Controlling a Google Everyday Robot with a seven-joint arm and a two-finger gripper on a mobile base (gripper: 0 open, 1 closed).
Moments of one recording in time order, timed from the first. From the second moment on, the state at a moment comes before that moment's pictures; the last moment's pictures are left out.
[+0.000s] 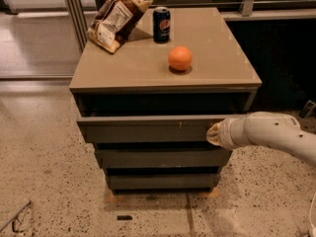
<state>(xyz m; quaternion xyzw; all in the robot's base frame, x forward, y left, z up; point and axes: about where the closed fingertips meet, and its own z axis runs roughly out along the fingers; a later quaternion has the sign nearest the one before) 0.602 -0.205 0.611 -0.69 0.65 -0.08 0.32</state>
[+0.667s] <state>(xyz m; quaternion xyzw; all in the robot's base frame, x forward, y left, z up) 0.634 -0.203 0.611 -0.68 0.64 -0.09 0.34</state>
